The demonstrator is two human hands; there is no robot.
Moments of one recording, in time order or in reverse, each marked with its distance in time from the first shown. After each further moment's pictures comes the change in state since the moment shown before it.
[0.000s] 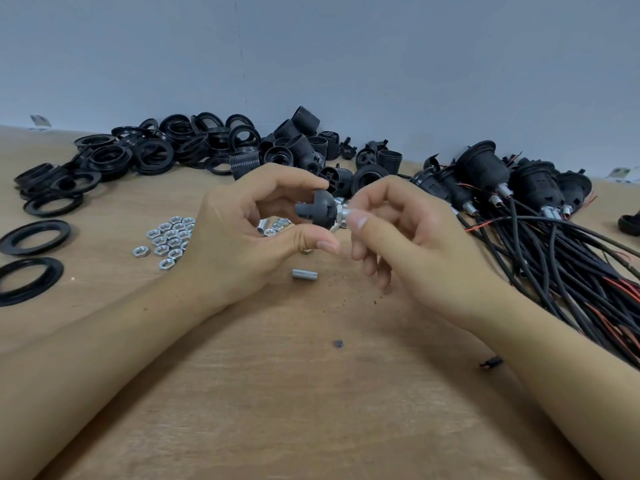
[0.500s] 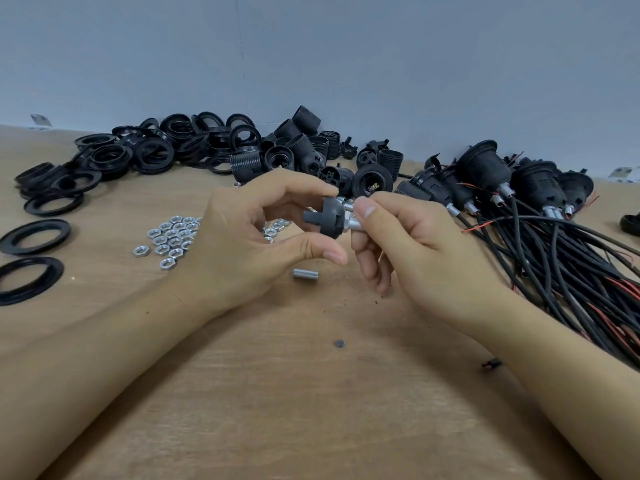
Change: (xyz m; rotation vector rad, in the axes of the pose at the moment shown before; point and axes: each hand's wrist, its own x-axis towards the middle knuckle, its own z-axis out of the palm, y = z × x) left_hand -0.002 0.003 0.002 0.048 -0.036 0.053; right_hand -0.001 -0.001 0.003 -0.056 -0.011 -0.014
